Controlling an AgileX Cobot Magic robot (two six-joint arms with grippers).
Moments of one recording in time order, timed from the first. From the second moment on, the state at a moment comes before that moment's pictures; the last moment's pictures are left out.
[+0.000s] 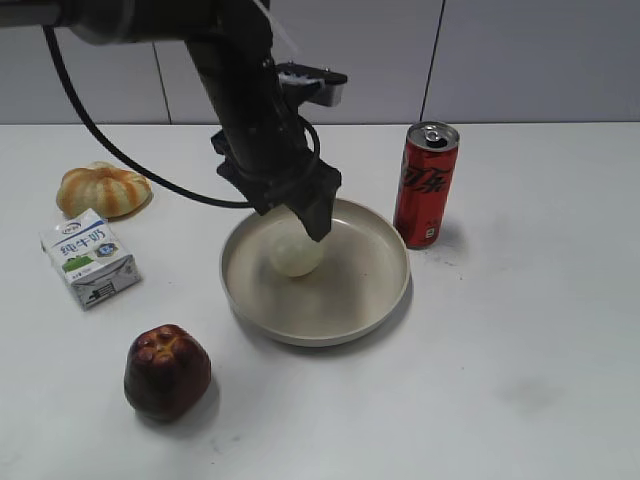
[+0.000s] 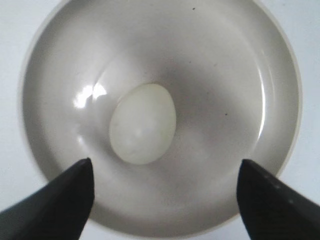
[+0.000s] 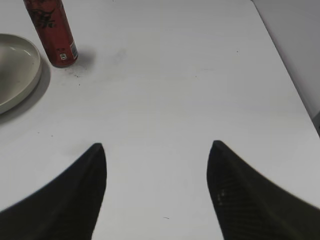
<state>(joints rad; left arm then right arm) -0.63 2.14 -1.80 -0.28 1.15 0.34 0.03 0.00 -0.50 0.07 1.05 -0.01</state>
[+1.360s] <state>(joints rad) -0.11 1.24 -1.00 -0.11 1.16 0.17 0.03 0.00 -0.50 0.07 1.05 -0.01</state>
